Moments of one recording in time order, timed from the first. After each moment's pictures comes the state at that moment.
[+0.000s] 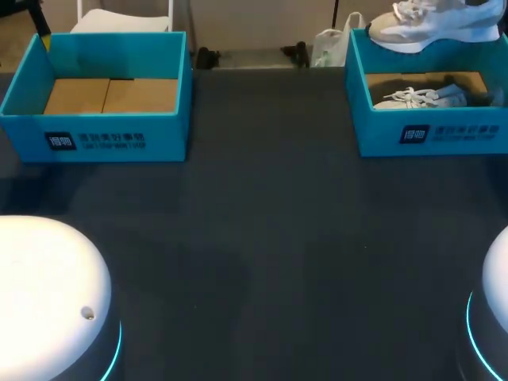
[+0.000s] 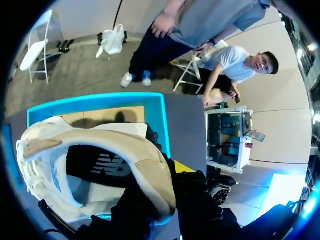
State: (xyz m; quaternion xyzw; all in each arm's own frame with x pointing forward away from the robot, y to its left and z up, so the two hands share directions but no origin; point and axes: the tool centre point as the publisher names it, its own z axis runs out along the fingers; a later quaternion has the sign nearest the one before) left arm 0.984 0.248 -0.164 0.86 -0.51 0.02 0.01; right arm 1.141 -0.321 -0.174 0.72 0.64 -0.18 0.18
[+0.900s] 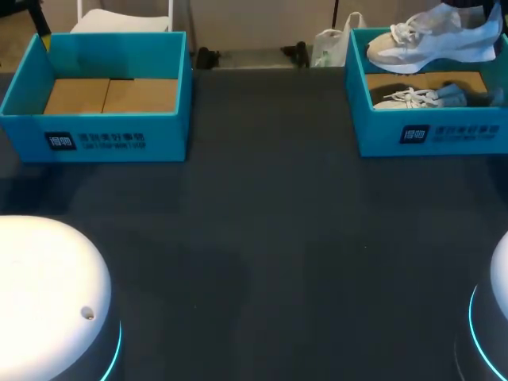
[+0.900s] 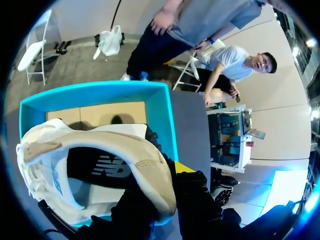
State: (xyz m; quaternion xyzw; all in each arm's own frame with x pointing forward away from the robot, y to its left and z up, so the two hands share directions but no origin) left arm 0.984 0.247 -0.164 0.86 -0.51 0.02 0.01; right arm 1.122 -0.317 -0.207 0.73 0.63 -0.17 0.21
